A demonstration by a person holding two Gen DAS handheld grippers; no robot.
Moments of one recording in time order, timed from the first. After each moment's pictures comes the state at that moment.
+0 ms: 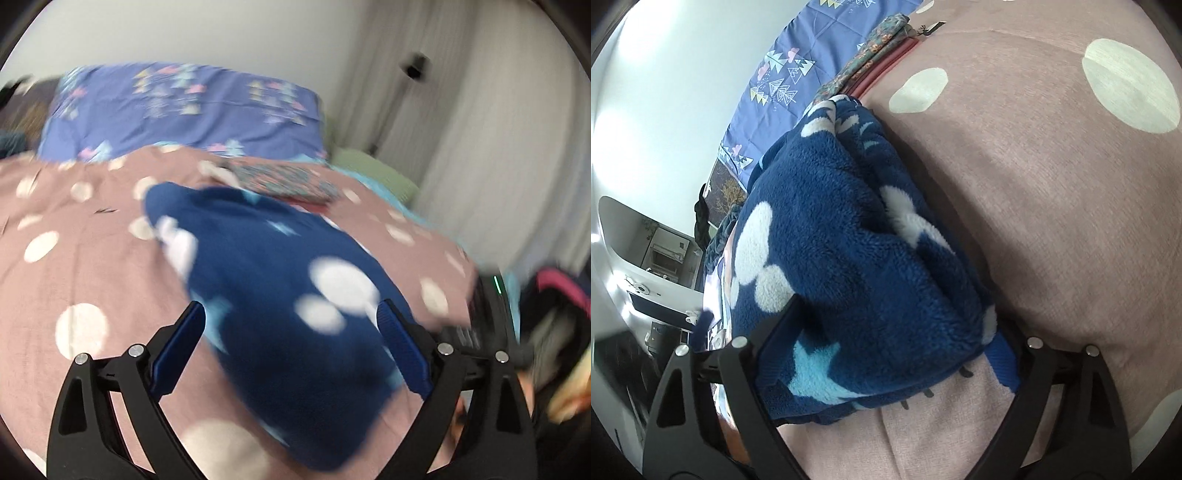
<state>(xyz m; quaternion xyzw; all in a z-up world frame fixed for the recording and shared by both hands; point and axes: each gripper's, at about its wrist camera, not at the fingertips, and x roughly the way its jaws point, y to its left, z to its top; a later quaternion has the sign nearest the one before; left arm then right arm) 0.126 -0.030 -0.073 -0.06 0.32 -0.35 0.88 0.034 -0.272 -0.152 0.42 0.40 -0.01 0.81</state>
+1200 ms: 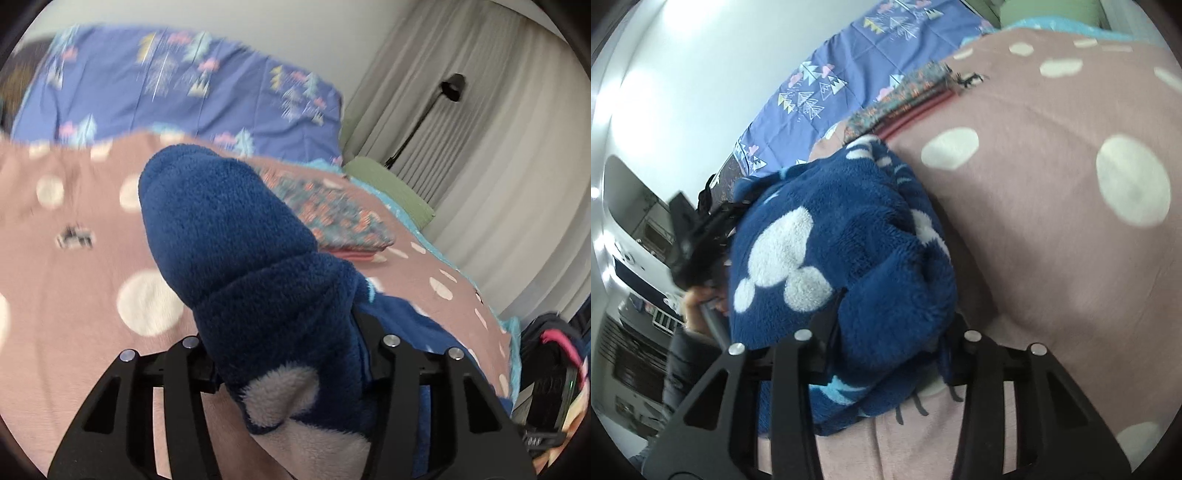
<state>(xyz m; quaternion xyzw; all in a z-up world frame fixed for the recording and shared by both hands) 0.293 -0.058 -0.082 -0.08 0.33 -0.38 0.86 0.018 -0.268 -0.114 0.32 0.34 -0.01 0.88</state>
